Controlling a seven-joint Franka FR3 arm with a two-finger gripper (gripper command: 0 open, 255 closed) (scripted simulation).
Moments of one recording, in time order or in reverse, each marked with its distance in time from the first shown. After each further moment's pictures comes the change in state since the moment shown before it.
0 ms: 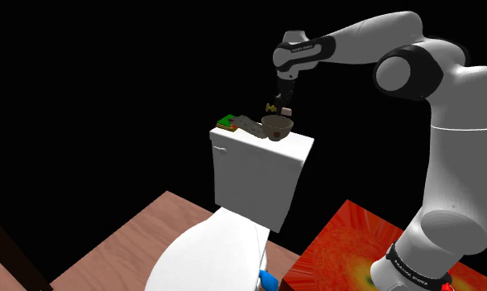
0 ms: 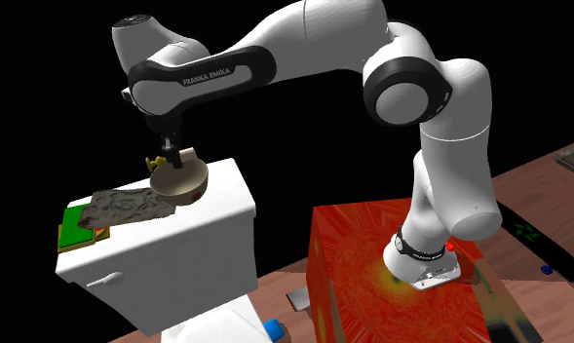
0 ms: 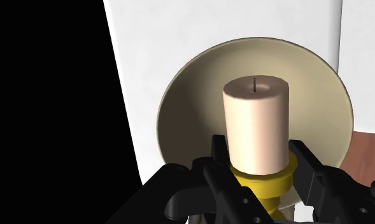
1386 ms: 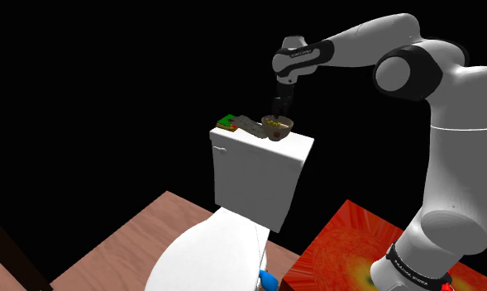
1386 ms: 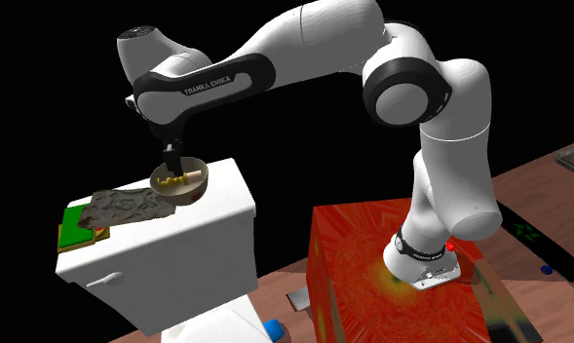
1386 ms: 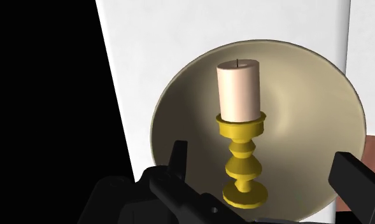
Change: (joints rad) arm 0.002 0.002 0.001 -0.044 0.001 0.047 0.000
